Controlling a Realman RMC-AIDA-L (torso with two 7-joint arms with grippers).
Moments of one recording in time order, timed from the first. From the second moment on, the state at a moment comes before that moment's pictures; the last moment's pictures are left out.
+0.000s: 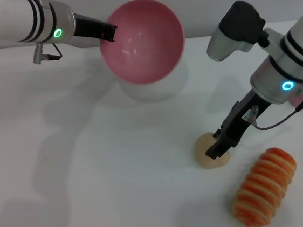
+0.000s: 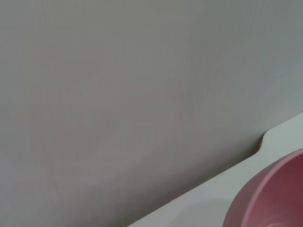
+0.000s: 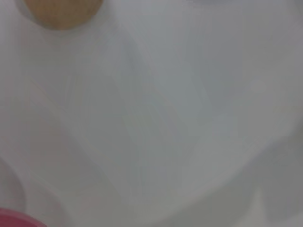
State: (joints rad) left arm -0.88 -2.04 1.28 0.81 2.41 0.79 -2.49; right arm 0.92 2.07 -1.25 -0.73 -2.50 -1.45 2.27
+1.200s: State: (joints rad) left arm -0.86 -2.04 1.27 0.81 2.41 0.79 -2.47; right arm 0.96 2.07 -1.29 -0.63 -2.49 -1.36 2.26
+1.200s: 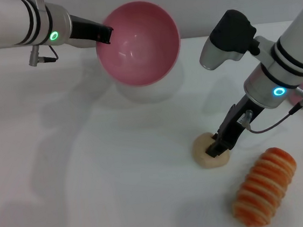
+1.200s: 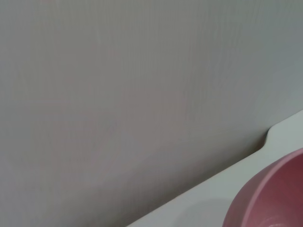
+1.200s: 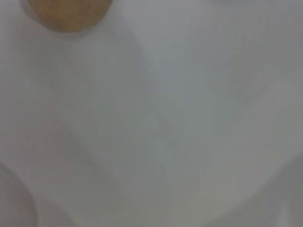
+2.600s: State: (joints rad) left arm -0.87 -2.04 1.27 0.82 2.41 0.79 -2.47; right arm 0.85 2.06 -1.09 -1.43 -2.23 -1.85 2.23
